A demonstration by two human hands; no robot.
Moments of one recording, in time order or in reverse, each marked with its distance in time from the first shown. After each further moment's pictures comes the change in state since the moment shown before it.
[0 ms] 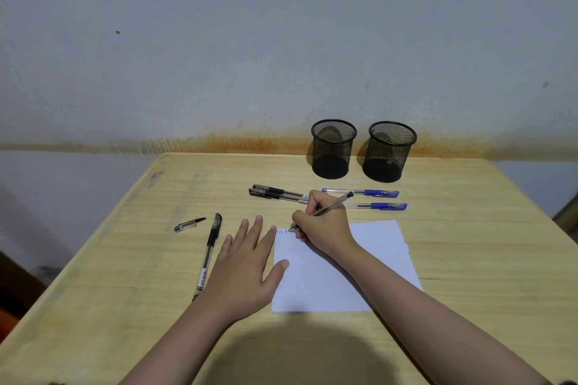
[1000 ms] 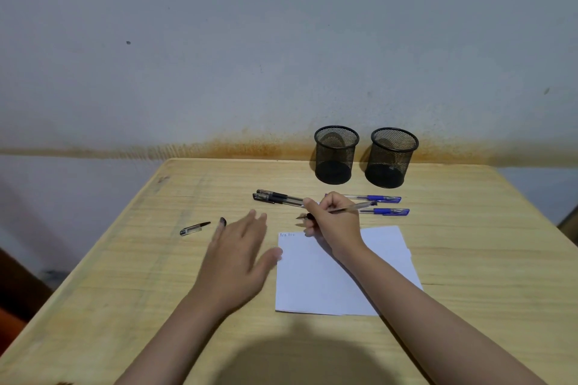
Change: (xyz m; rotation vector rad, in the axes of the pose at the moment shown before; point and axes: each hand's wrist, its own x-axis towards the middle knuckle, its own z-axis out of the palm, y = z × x) left_hand 0.001 -0.006 -0.026 -0.090 0.235 0.049; right_hand 0.009 0.007 -0.007 0.455 0.060 0.152
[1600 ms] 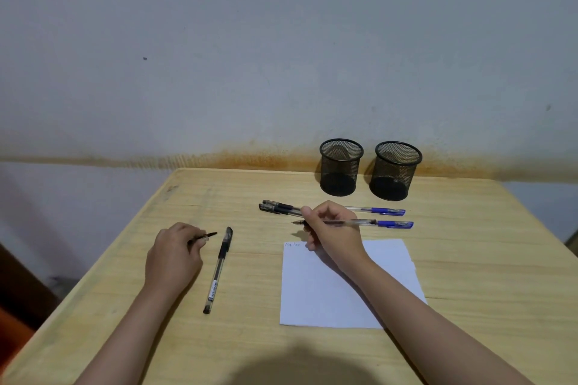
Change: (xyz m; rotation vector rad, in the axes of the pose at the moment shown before) left_hand 0.008 -0.092 -0.020 0.015 0.287 -0.343; right_hand -0.019 -0.020 0.009 -0.047 -0.164 -0.068
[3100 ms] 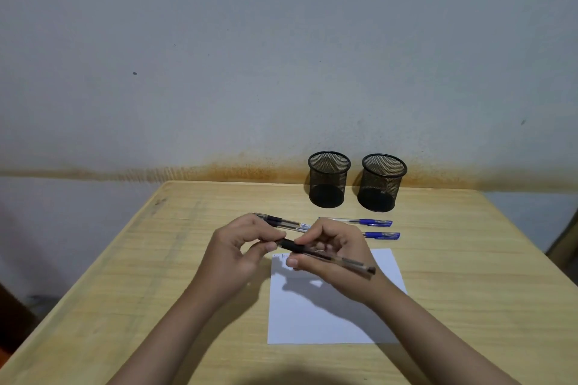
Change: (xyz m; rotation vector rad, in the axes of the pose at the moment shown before) left_hand -0.020 0.121 -0.024 -0.772 -0.169 0.410; right_hand -0.049 -0.056 -0.010 -0.279 -0.250 -0.232
